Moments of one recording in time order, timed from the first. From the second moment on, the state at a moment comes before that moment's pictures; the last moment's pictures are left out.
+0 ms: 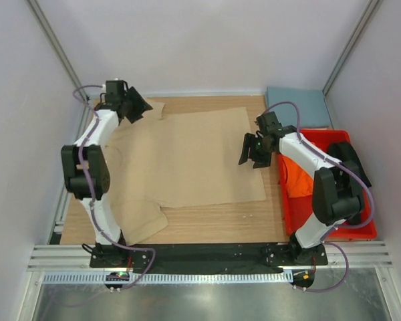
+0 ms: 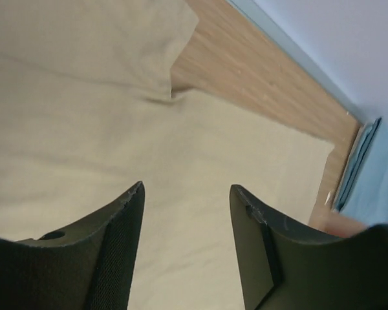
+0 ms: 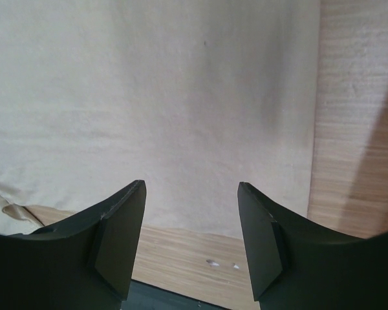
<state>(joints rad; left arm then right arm) -0.02 2.02 1.67 -0.32 0.20 -0.74 0.28 1.65 1.20 -0.67 -0.18 0.46</state>
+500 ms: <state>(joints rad) 0.18 1.23 0.93 -0.98 -0.06 -0.60 0.30 1.44 0.98 -0.67 -0.26 0.47</state>
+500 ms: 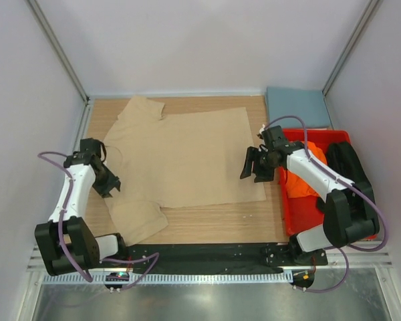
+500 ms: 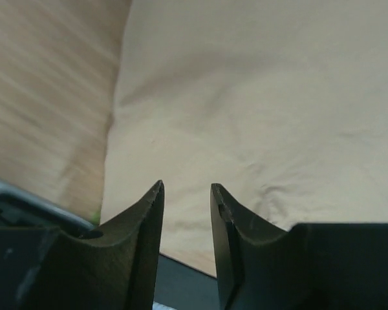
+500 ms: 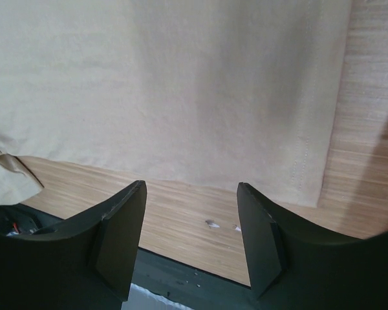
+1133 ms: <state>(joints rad) 0.27 1.39 0.89 -0.77 0.02 -0.72 0.33 1.58 1.04 -0.66 -0.18 0.44</state>
